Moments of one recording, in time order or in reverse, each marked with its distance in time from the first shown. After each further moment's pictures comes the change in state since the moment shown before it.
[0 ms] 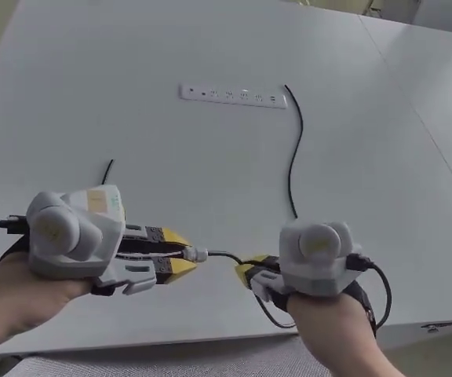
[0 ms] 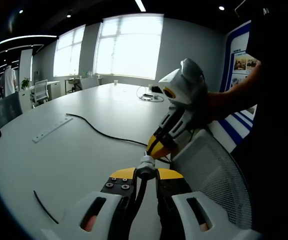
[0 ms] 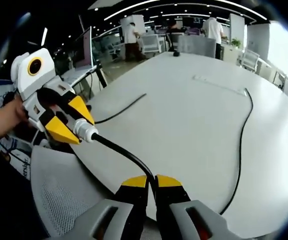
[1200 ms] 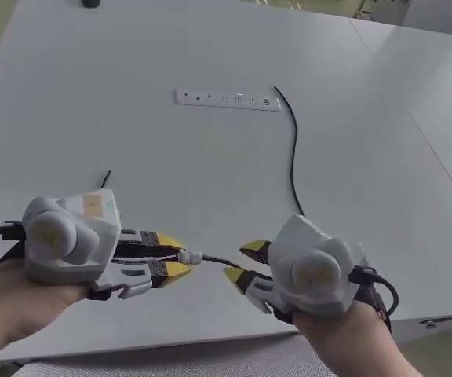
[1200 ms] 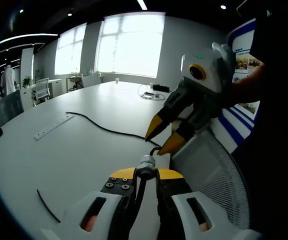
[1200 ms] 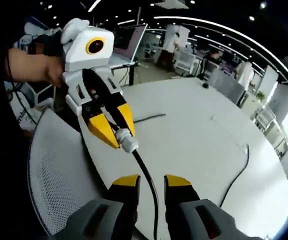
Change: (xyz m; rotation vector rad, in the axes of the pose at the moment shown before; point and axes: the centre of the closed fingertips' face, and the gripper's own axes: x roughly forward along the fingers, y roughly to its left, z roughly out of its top) left arm -0.004 0.001 -0.005 -0.011 0.015 0.014; right arm -0.030 0.046 0.037 -0.570 -0.077 -0.021
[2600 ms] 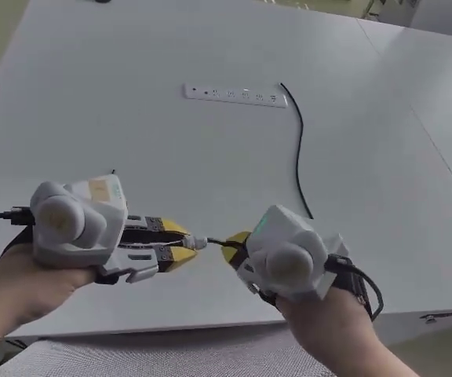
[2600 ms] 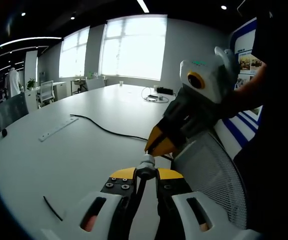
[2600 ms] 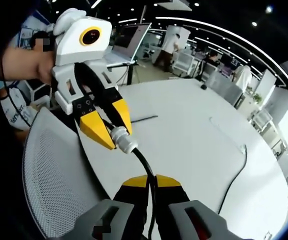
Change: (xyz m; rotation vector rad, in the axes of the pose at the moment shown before) left arm -0.009 -0.007 0.003 0.003 -0.024 0.047; right arm 0.009 -0.002 -0.010 0.099 0.013 -0.033
